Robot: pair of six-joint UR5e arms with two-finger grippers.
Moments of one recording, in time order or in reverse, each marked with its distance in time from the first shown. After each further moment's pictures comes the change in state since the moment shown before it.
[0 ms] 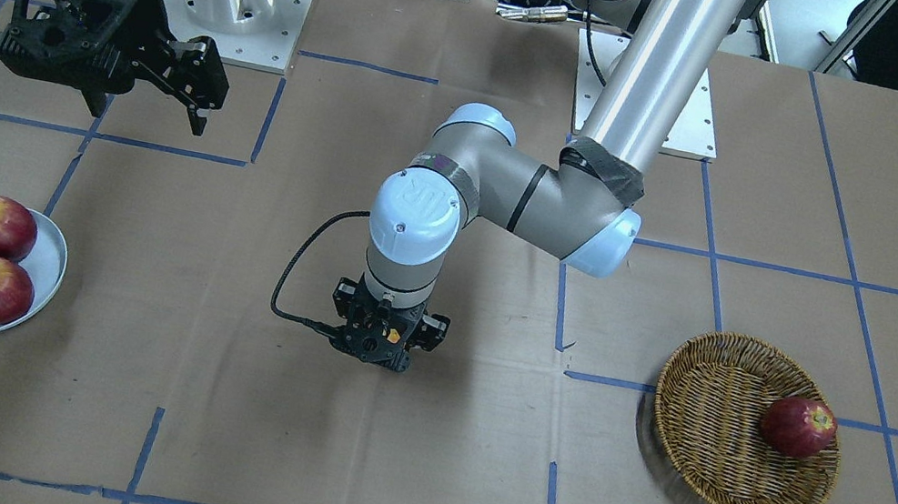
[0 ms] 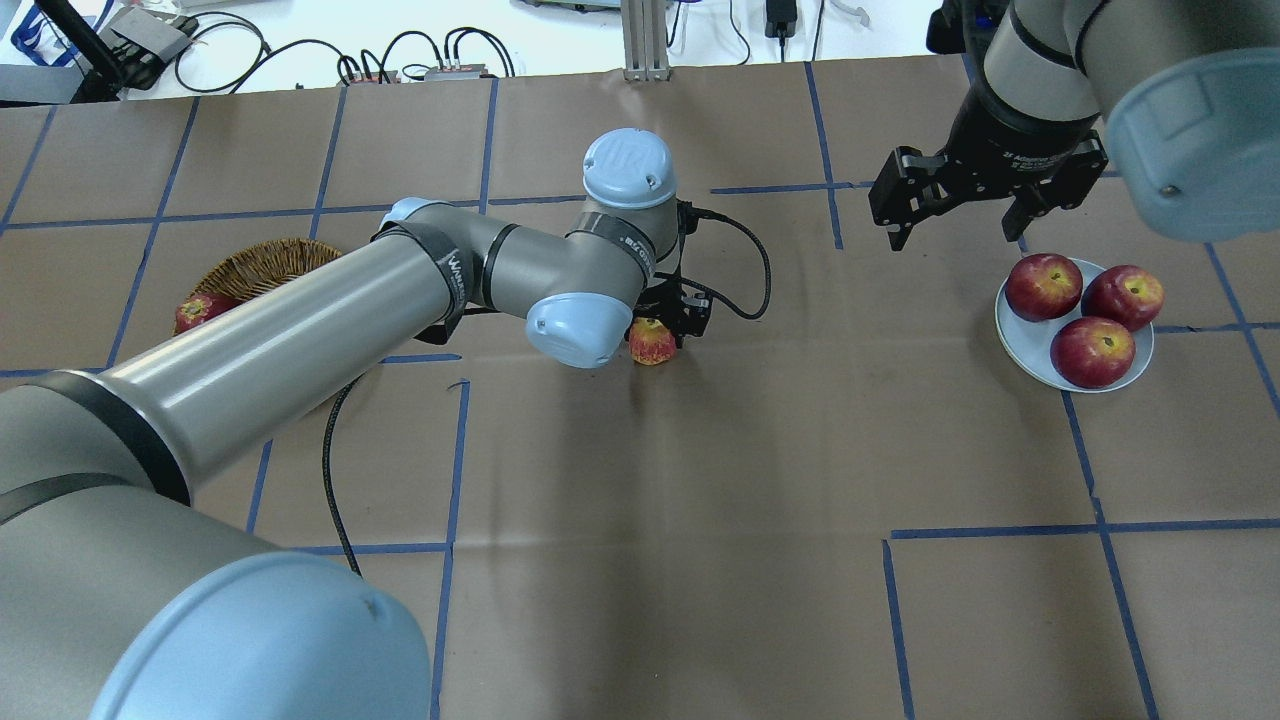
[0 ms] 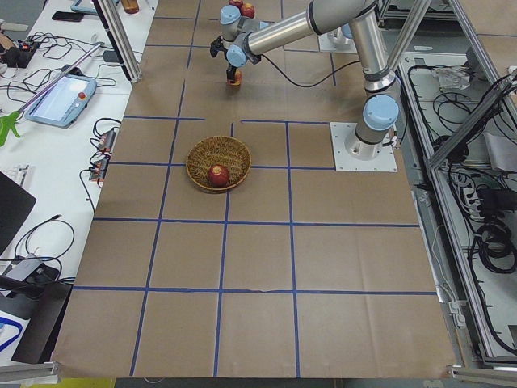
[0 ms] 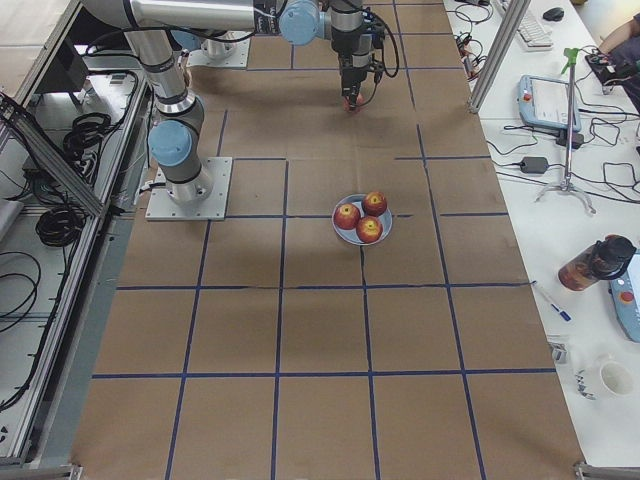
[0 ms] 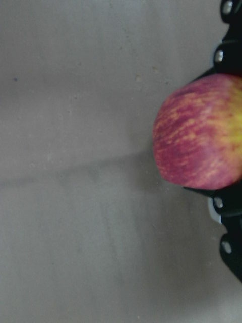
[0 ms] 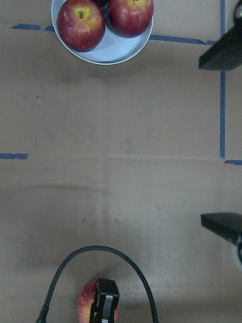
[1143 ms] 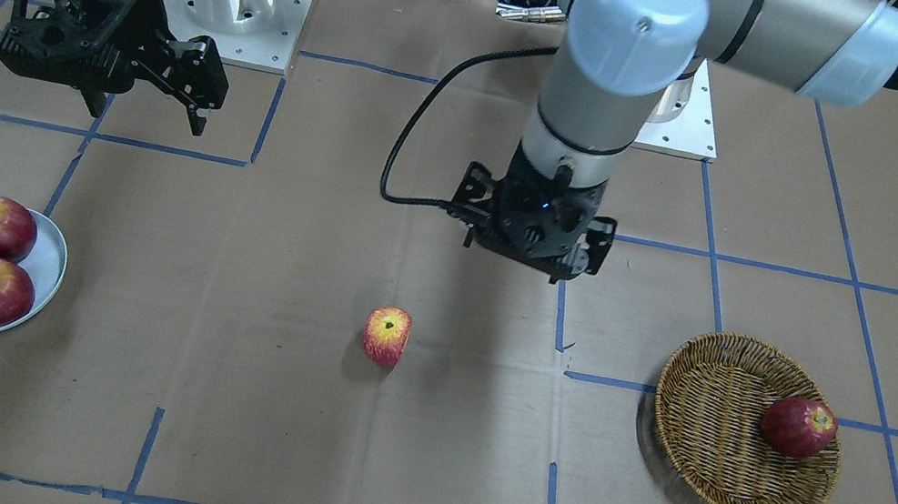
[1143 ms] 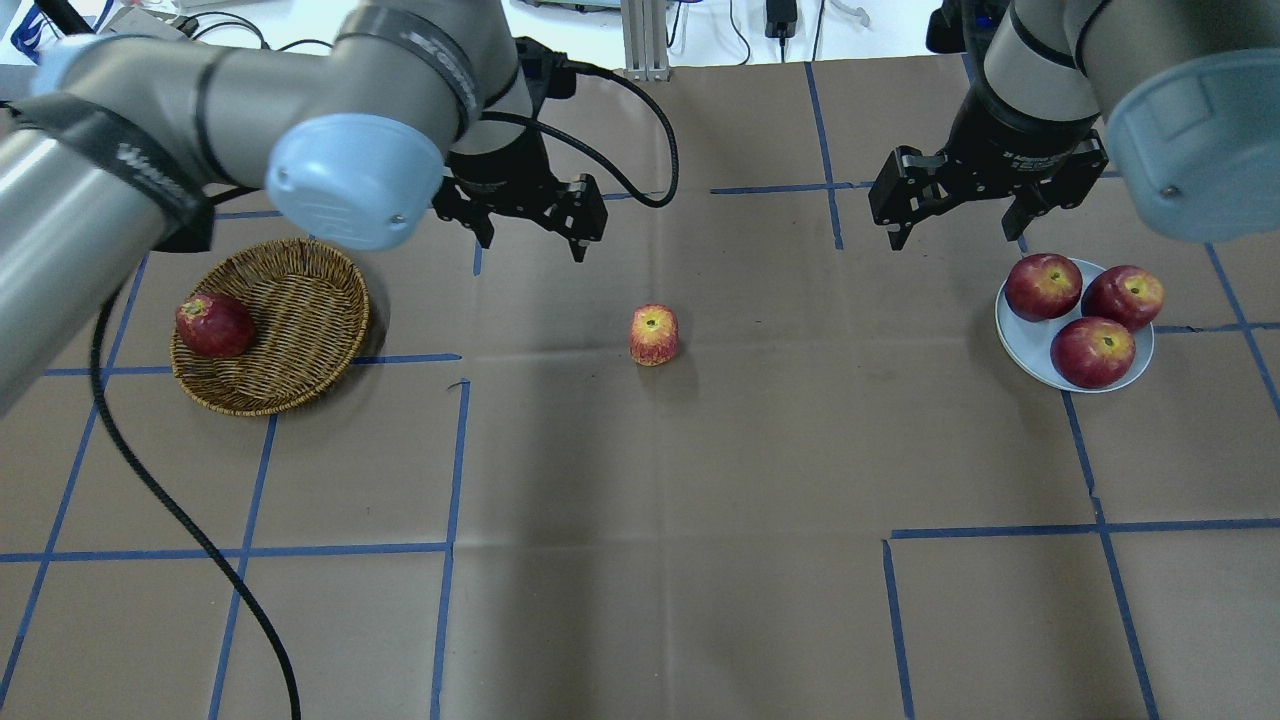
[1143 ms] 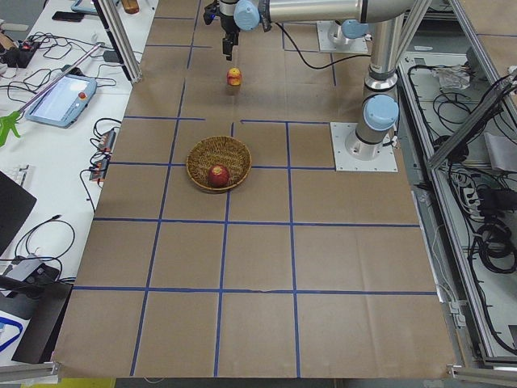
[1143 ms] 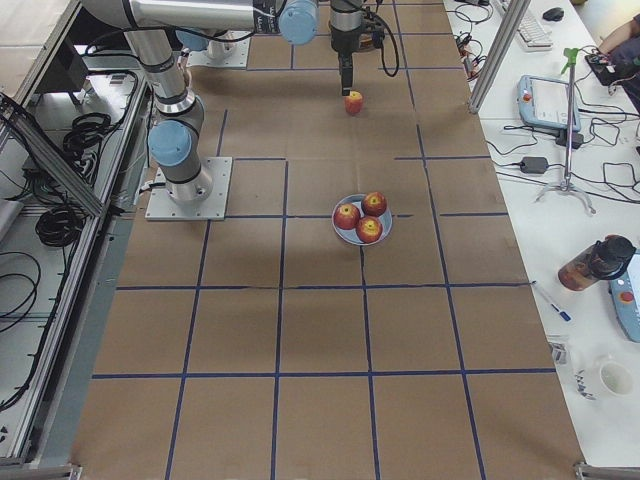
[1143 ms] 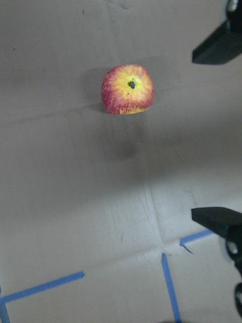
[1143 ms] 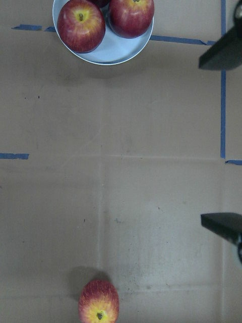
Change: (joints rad) left arm 0.192 0.414 0.085 -0.487 0.001 0.227; right arm 0.001 -0.003 -0.002 -0.002 -0.003 -0.001
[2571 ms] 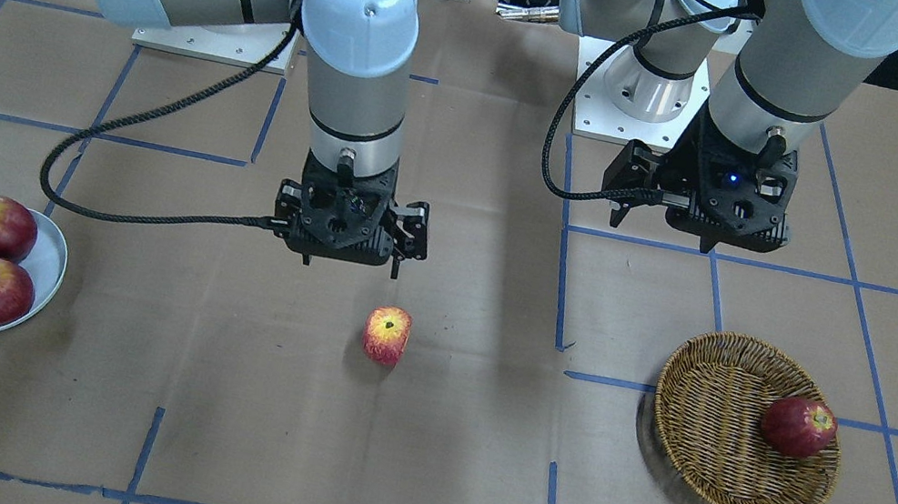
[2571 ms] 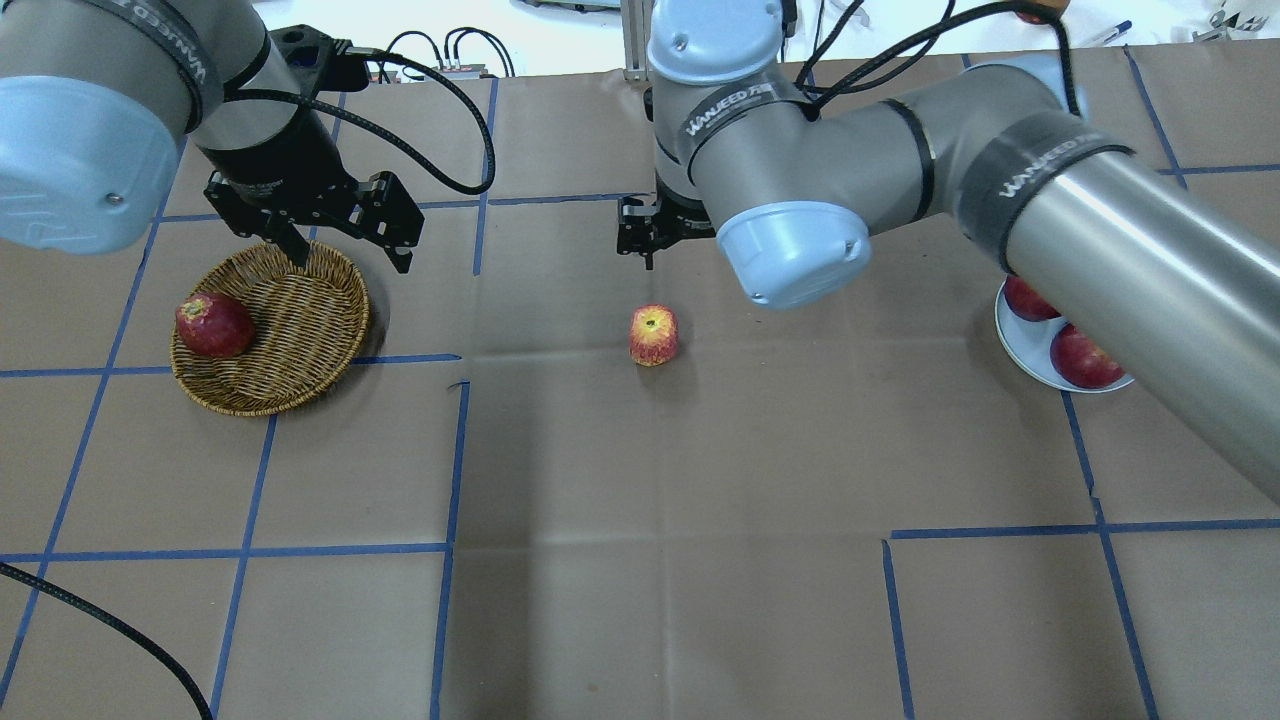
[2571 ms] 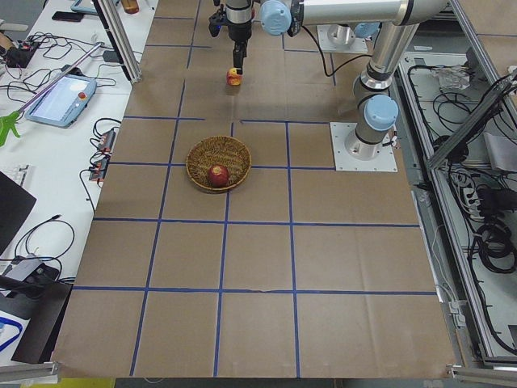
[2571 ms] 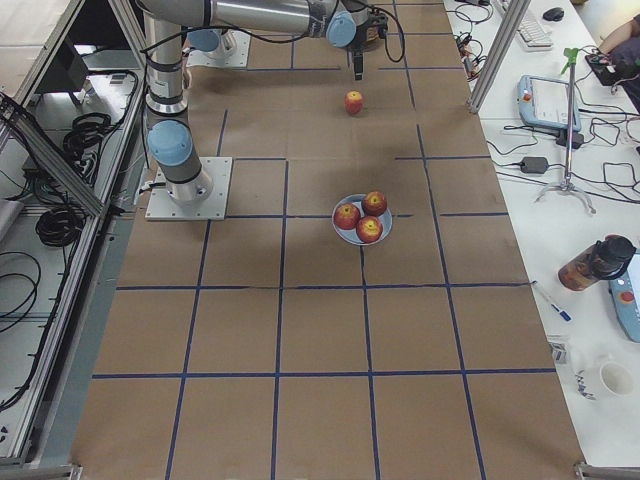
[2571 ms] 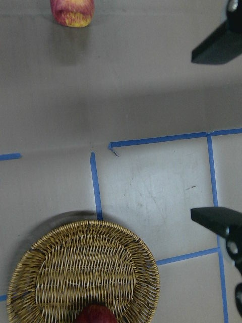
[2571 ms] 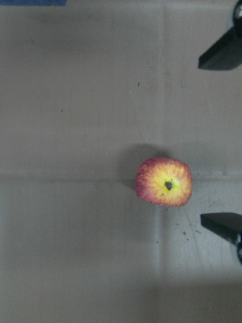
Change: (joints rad) left arm 0.196 0.126 -0.077 -0.094 0.044 0.075; right arm 0.366 0.349 -0.054 -0.387 -0.014 0.387
